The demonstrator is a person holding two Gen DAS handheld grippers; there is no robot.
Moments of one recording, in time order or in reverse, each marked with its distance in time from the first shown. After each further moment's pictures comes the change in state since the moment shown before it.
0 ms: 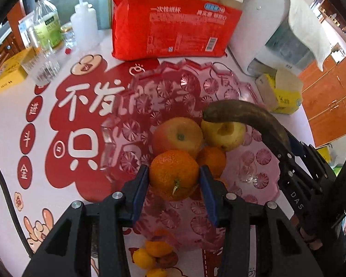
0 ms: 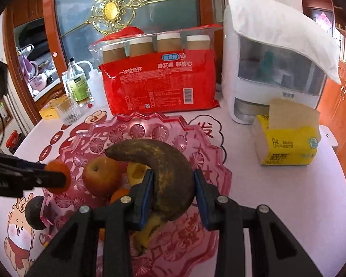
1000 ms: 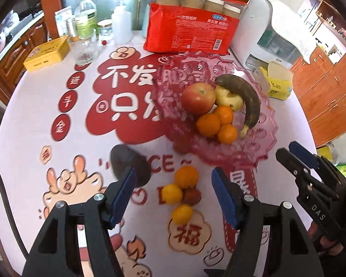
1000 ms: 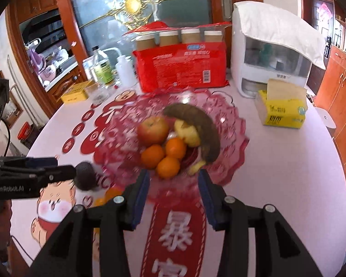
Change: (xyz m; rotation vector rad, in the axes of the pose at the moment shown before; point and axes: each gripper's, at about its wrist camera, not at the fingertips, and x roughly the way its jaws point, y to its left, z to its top) left arm -0.091 0.038 -0.108 -0.019 -0.078 0.037; right arm -0.101 0.063 -0.047 0.029 0.114 0.023
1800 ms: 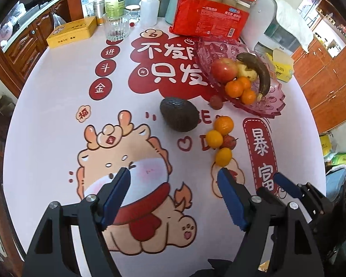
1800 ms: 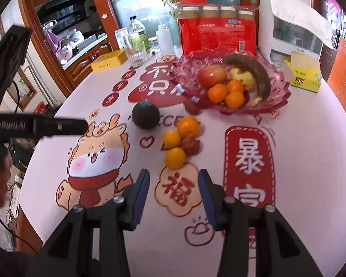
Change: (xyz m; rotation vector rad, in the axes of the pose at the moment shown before) left arm -0.047 0.082 -0.068 0.010 0.057 -0.001; right arm -0.026 0.115 -0.099 -0.009 0.094 0.061
